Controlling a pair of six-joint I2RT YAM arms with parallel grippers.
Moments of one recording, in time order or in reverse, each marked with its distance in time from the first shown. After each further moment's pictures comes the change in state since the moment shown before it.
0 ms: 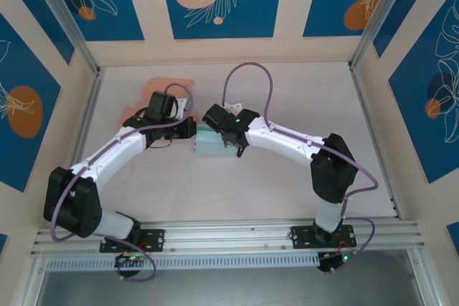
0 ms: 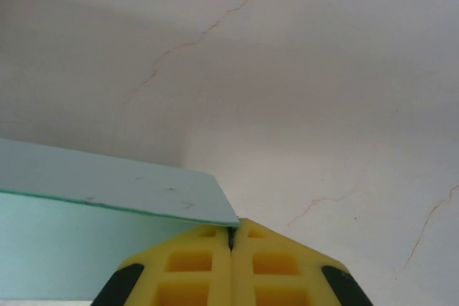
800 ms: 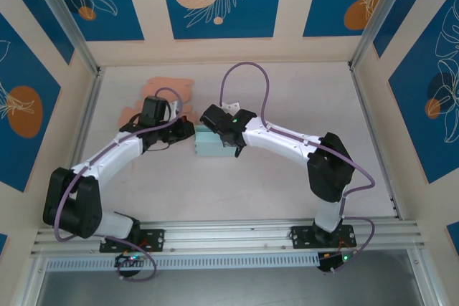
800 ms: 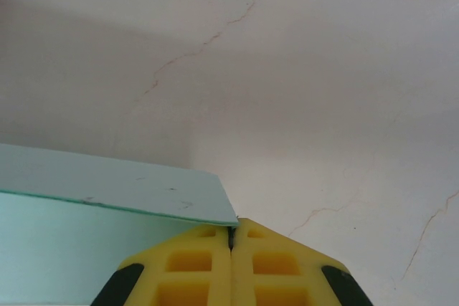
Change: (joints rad) left arm 0.074 -0.016 -0.111 0.146 0.148 -0.230; right arm 0.008 0.025 0.019 0.007 0.029 -0.007
